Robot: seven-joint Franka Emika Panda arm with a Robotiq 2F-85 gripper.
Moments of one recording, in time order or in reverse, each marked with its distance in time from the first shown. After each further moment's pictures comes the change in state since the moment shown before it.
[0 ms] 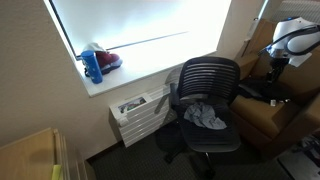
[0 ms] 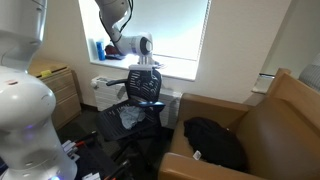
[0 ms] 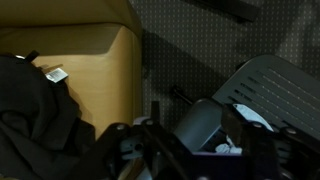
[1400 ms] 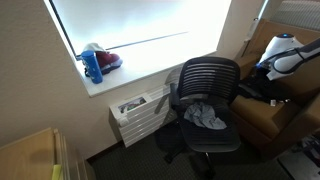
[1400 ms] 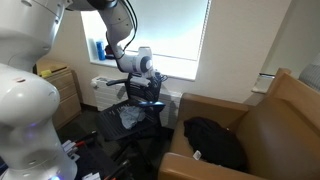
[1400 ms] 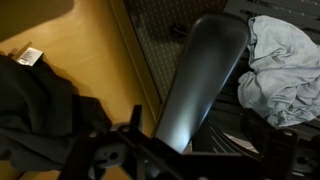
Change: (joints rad) arm 0.107 0.193 -0.125 0.008 0.052 0.461 0.298
